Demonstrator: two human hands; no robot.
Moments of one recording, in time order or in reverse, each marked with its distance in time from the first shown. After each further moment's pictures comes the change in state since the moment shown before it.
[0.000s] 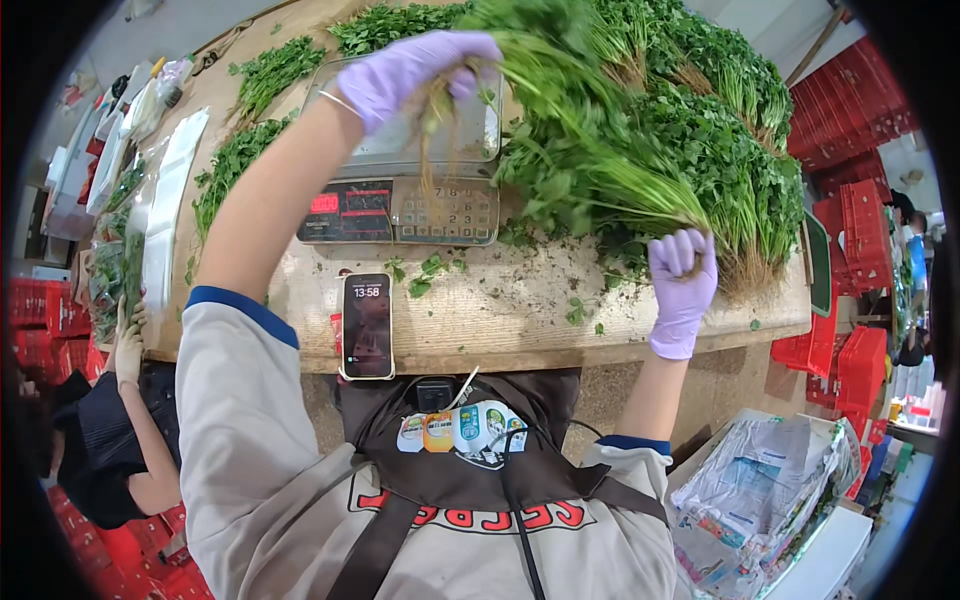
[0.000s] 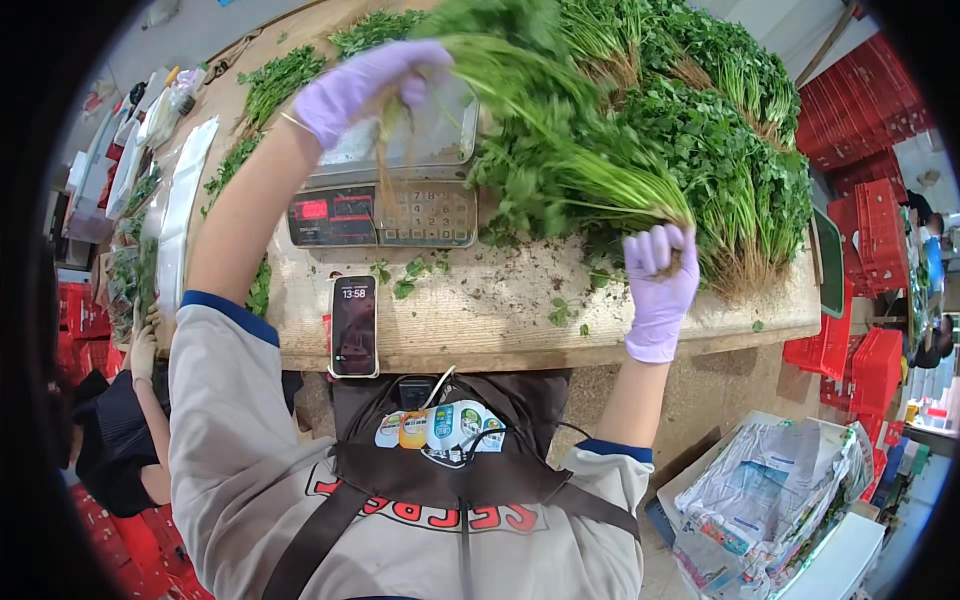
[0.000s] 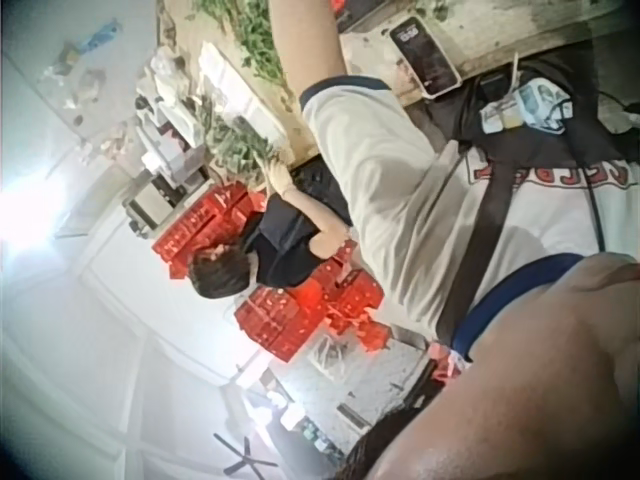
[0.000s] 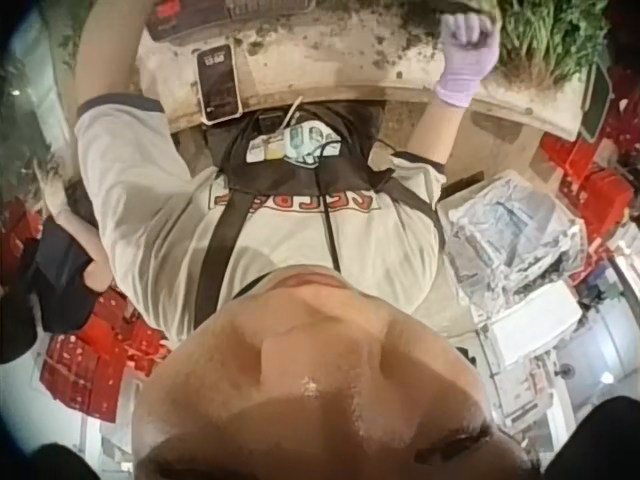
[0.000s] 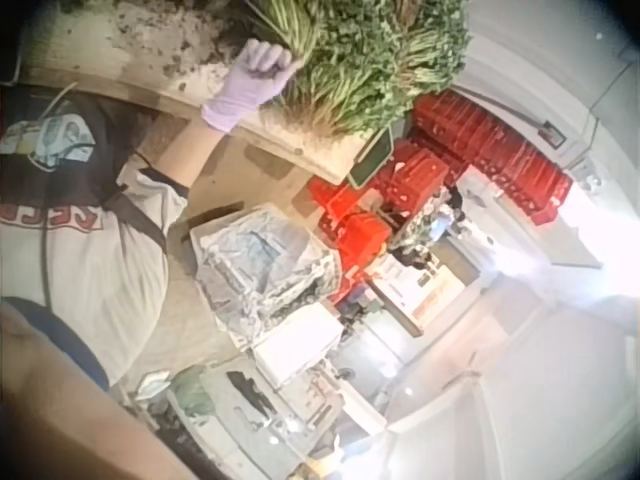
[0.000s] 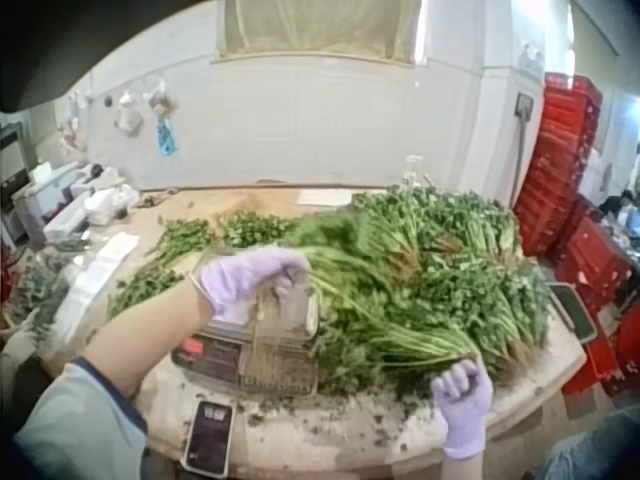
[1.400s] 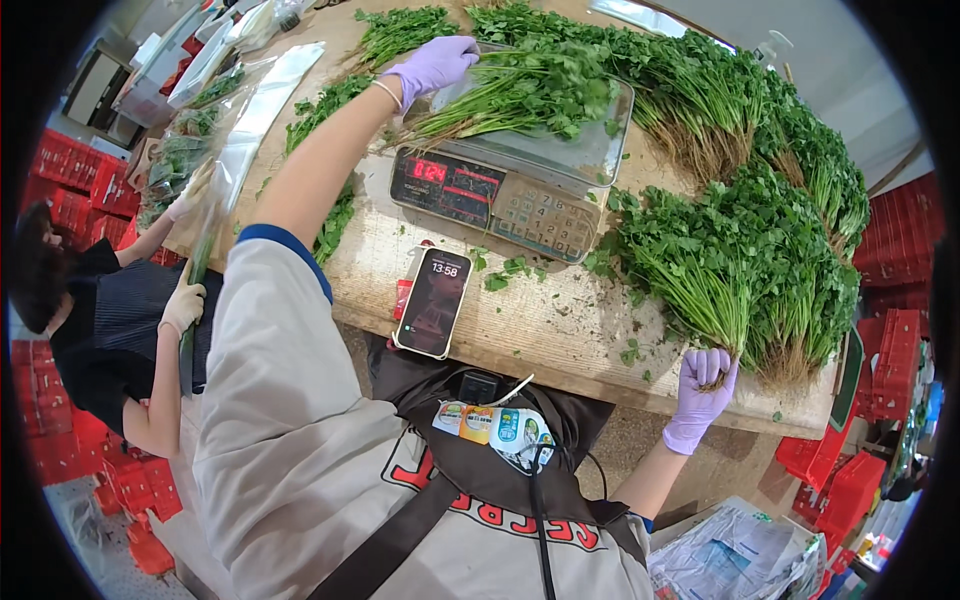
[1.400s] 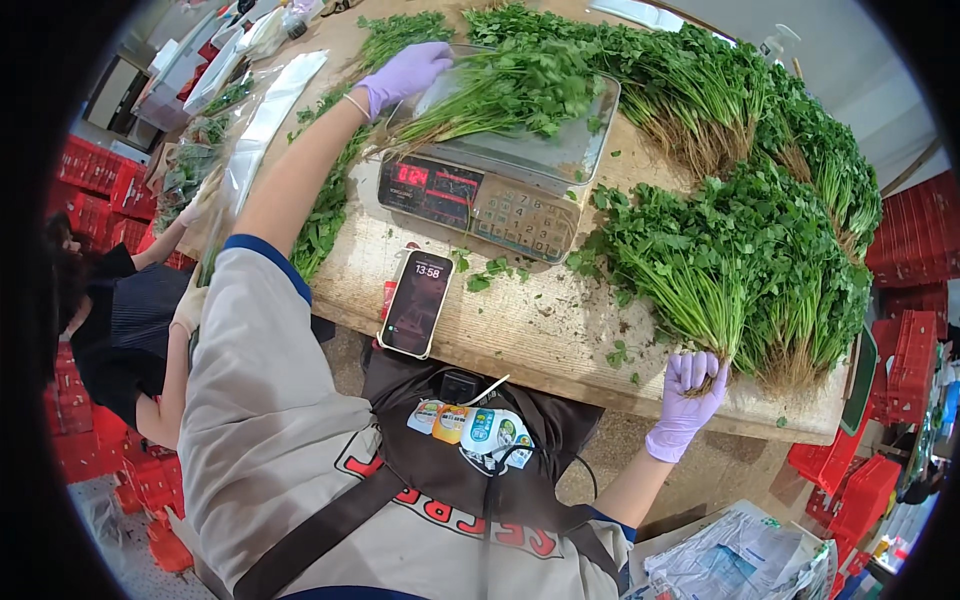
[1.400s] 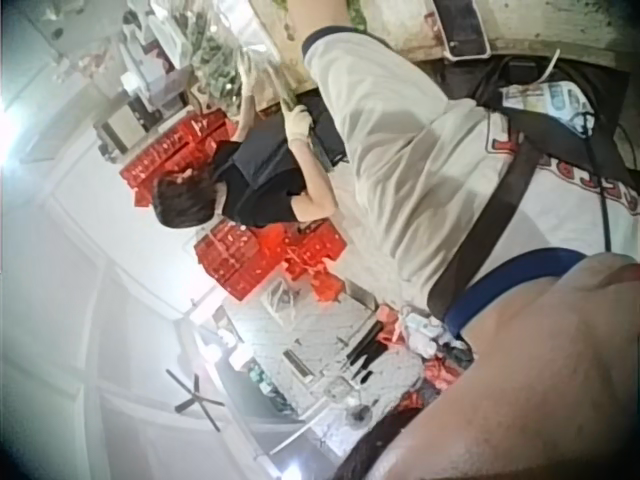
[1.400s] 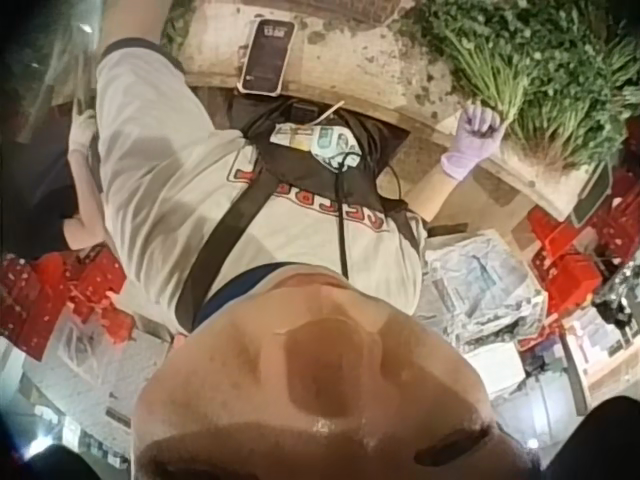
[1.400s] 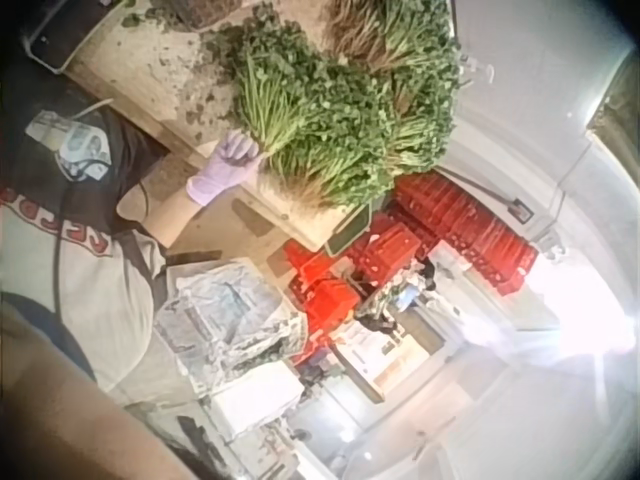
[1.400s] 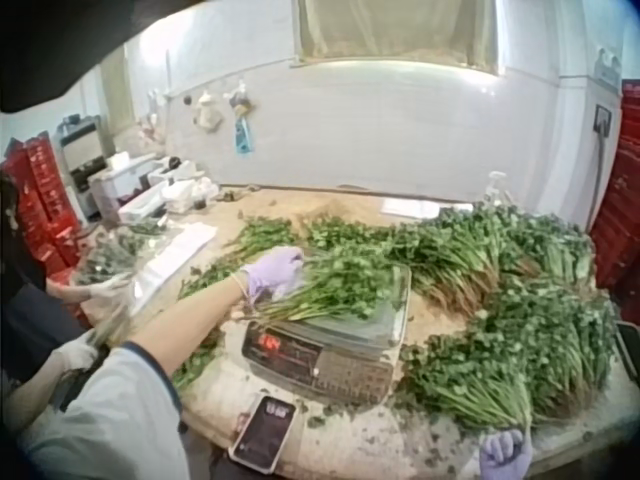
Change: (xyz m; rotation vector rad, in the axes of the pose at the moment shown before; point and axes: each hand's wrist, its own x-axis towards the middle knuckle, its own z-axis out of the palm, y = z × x) left_hand -0.021 -0.094 -0.195 1.199 0.458 0.293; right_hand -0.060 0.014 -0.037 0.031 0.194 0.056
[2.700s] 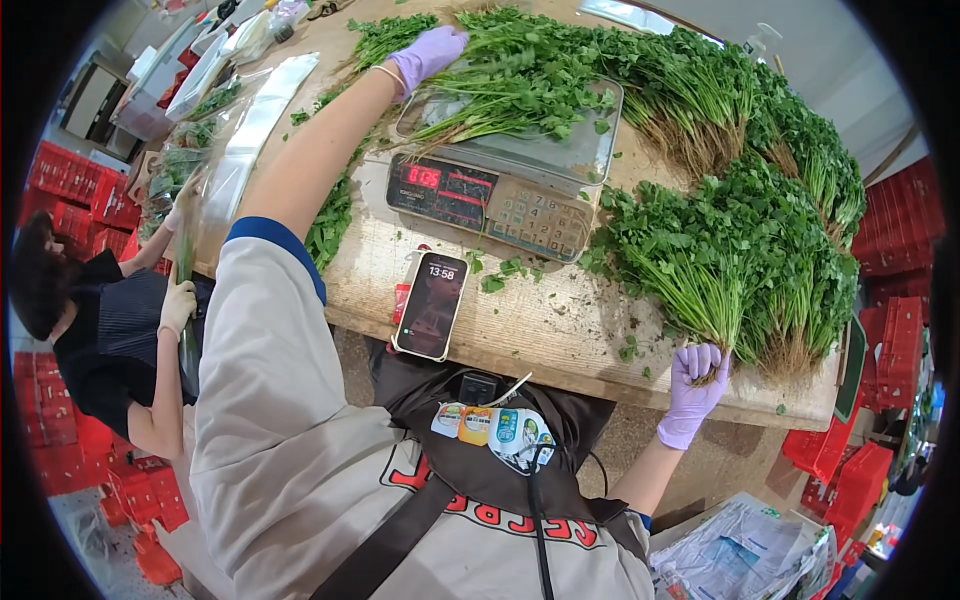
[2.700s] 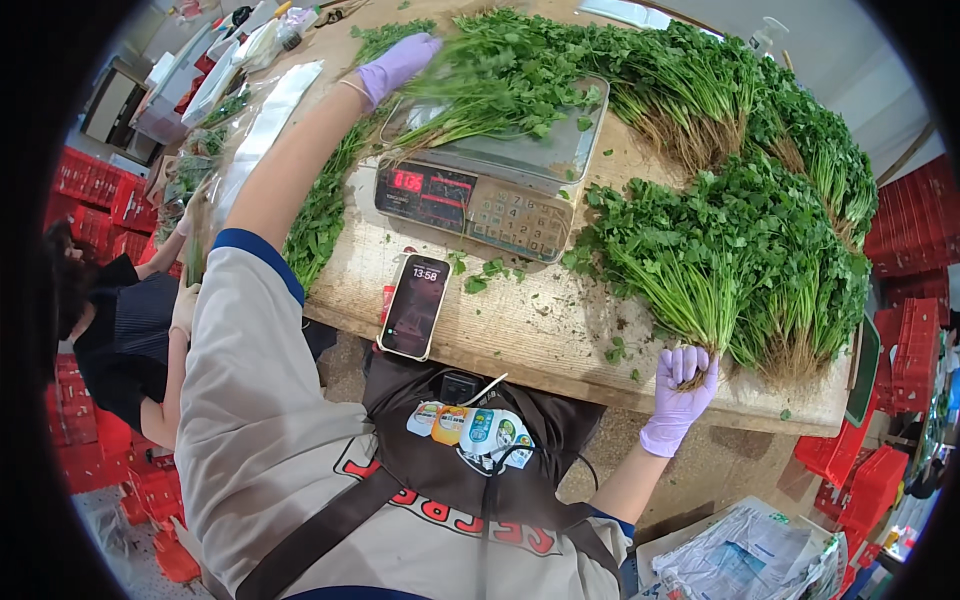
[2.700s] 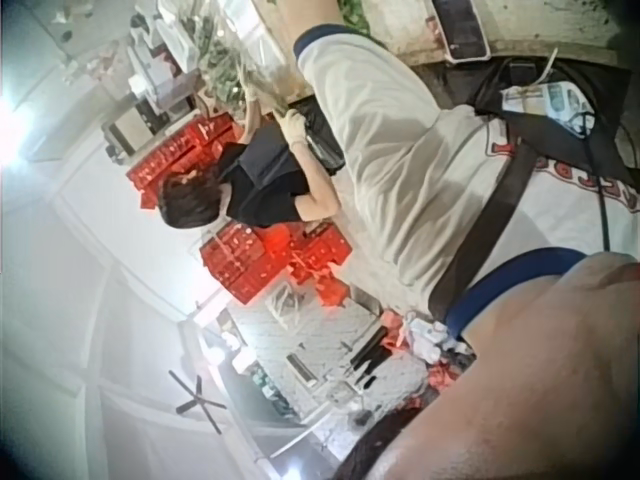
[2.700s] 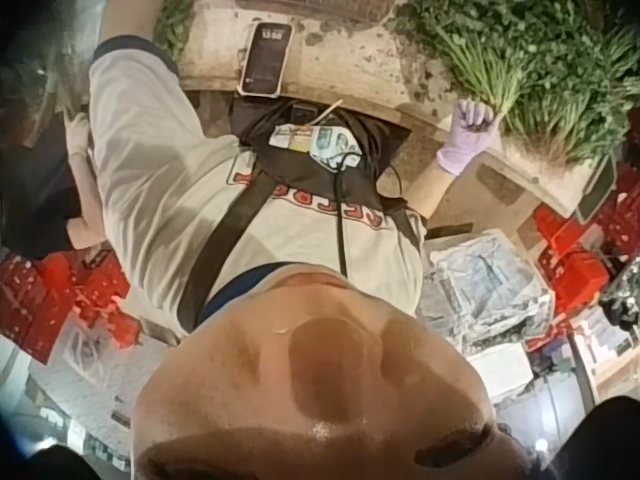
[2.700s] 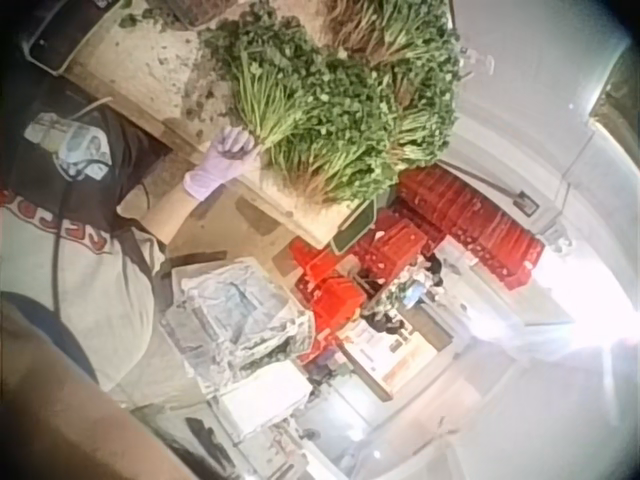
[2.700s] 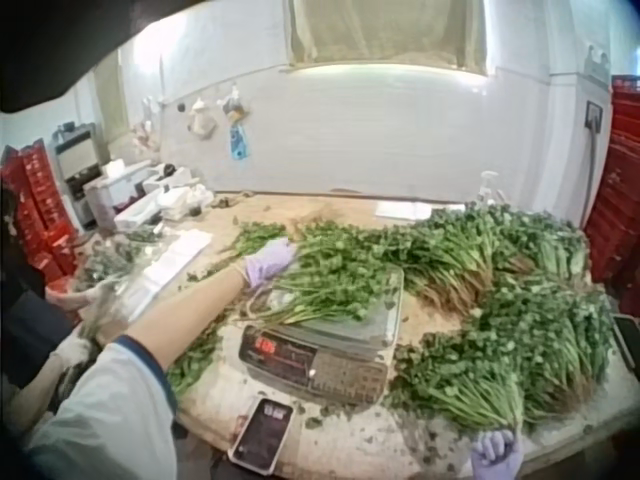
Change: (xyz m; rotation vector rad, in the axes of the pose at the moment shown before) left_hand 0.032 -0.002 -0.015 -0.088 0.036 -0.196; right_hand -0.002 0.006 -0.013 0.018 0.033 -0.013
